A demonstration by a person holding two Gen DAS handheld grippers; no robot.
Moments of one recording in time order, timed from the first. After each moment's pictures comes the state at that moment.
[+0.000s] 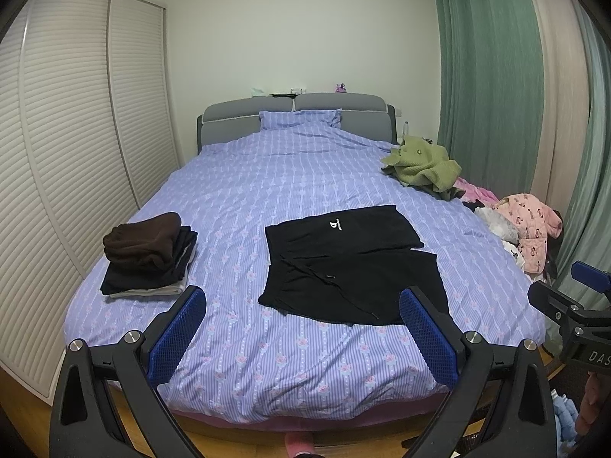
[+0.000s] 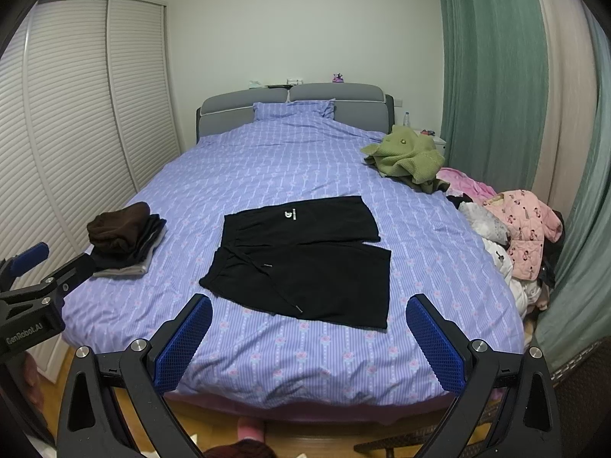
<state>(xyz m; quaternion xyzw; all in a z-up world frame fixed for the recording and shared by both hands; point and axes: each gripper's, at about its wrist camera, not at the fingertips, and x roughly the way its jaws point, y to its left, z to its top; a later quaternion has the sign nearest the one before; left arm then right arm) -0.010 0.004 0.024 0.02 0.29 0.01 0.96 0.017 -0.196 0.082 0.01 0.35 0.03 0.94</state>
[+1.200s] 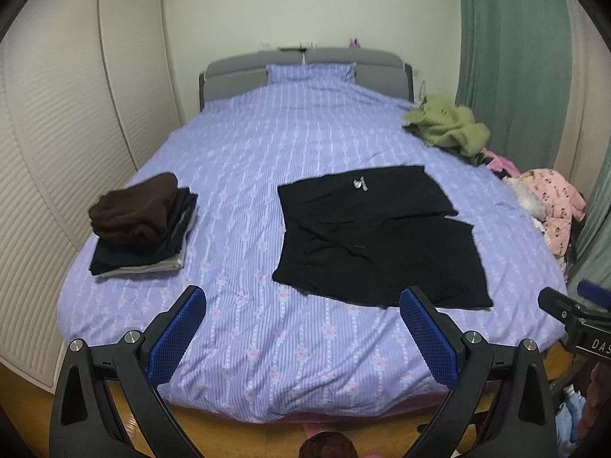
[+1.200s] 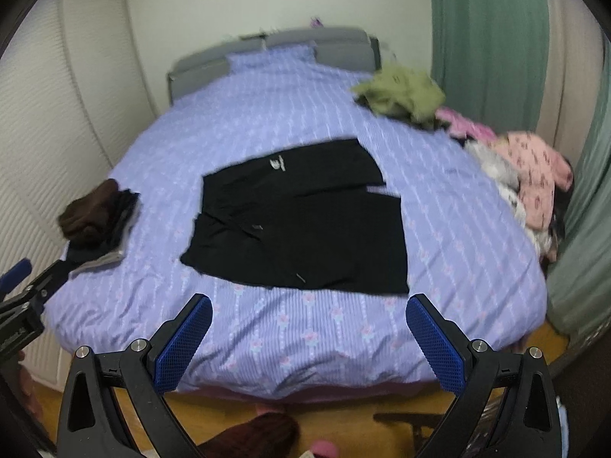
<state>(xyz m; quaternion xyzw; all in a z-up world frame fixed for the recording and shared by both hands) 0.093 0.053 -0.060 0.01 0.37 0.03 0.93 0.108 -0.179 -0.010 0.06 0.46 -0.01 0.89</state>
